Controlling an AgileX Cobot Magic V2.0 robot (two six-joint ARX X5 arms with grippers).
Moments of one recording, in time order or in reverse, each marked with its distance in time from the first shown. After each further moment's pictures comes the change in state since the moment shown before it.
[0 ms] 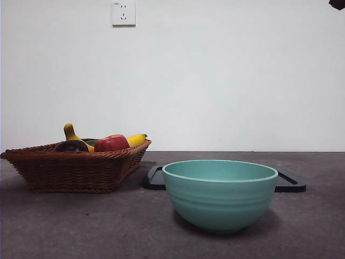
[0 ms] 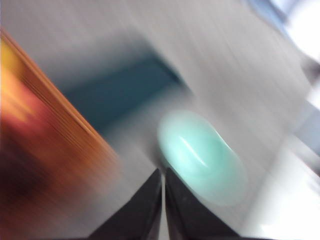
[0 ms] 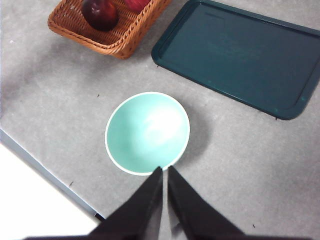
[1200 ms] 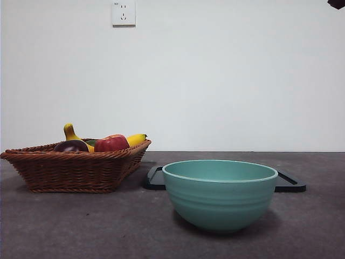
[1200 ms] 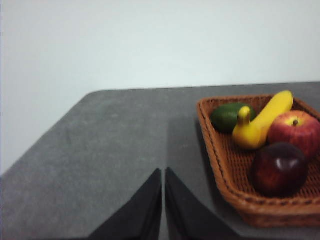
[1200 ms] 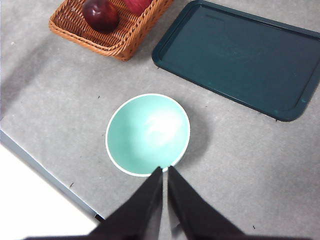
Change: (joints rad) left arm 0.293 -0.764 -0.917 0.575 -0.514 -0.037; right arm 0.000 0.000 0.000 0.002 0.000 0.000
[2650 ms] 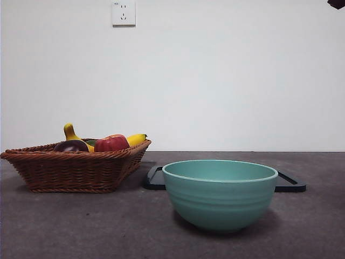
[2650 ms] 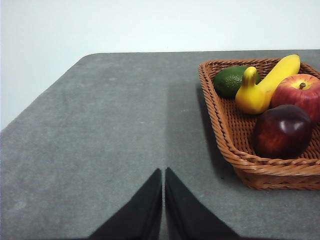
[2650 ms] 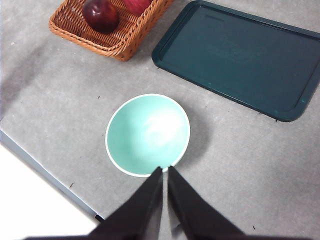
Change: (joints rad) left arm 0.003 -0.018 0.000 -0.136 -0.003 -0.016; right arm 0.000 0.000 0.000 0.001 0.000 0.000
